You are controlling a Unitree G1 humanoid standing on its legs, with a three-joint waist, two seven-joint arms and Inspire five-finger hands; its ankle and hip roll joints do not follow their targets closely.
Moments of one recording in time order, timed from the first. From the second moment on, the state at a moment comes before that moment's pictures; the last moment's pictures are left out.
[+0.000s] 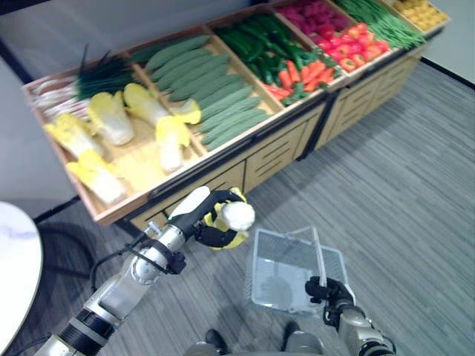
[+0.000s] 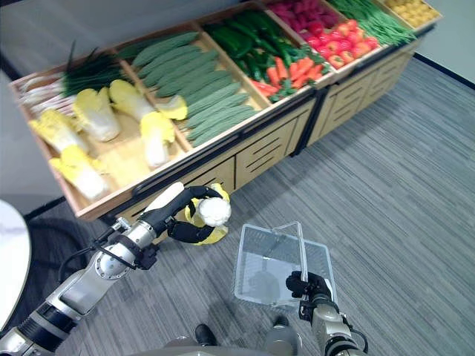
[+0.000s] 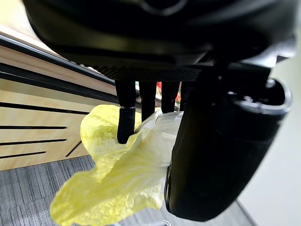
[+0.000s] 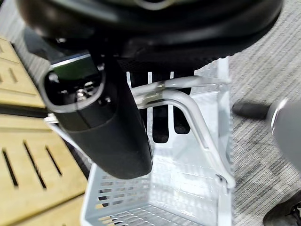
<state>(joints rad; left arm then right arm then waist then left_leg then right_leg) -0.04 0.72 -0.37 -0.10 0.14 -0.06 -0.01 -0.07 -0.20 0.10 1.00 0.35 -0.02 -0.14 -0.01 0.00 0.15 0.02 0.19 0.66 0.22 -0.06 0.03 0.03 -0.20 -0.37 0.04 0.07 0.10</state>
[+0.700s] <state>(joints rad) 0.00 0.63 -0.42 -0.09 0.16 -0.06 -0.05 0.03 -0.30 0.03 1.08 0.33 -0.01 -0.13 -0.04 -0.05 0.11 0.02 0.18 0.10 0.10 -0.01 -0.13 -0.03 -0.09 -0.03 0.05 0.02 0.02</state>
